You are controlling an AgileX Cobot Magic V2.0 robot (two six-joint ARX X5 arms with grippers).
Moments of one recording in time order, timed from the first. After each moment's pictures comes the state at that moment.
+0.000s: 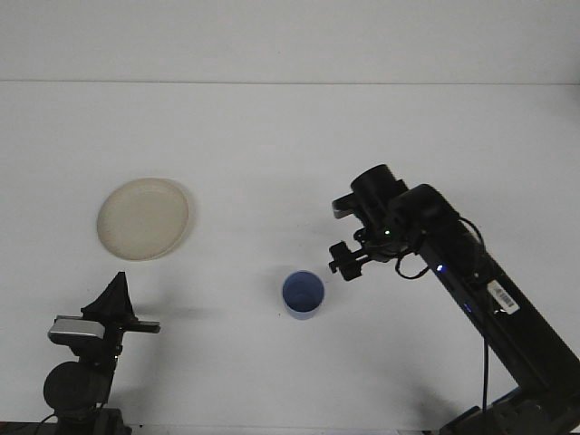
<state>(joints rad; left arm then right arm) -0.05 0.00 0.03 0.20 0.00 -0.01 0.46 1.60 1.62 -1.34 -0.11 0.08</state>
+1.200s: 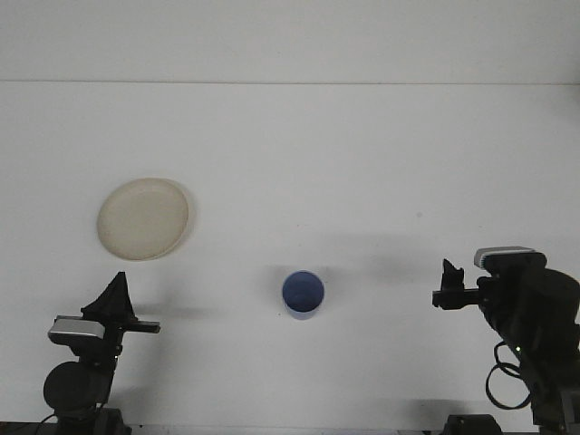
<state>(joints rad) -0.05 0.00 0.03 0.20 0.00 -0.01 0.01 0.71 0.95 -0.80 -0.13 0.04</state>
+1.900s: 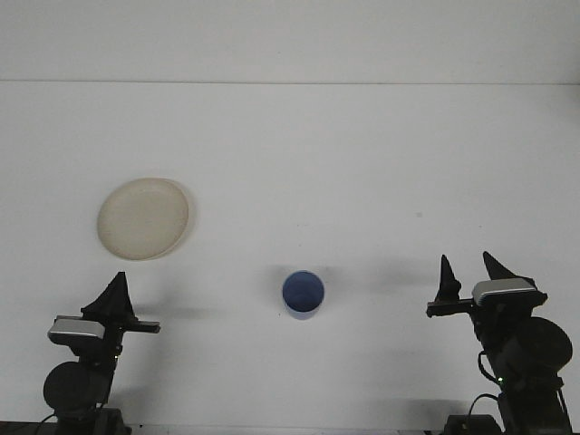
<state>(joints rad) -0.05 0.00 0.03 0.20 0.00 -0.01 0.01 0.45 0.58 -0.31 -0.13 0.04</state>
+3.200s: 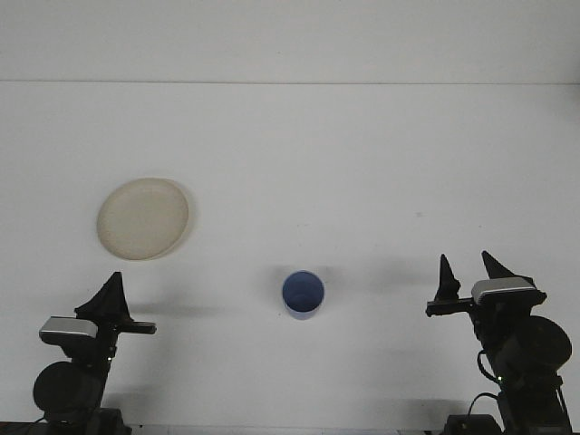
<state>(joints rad) -0.05 0.02 0.15 0.05 0.00 -0.03 0.01 0.45 0.58 -0.30 -0.13 0.04</state>
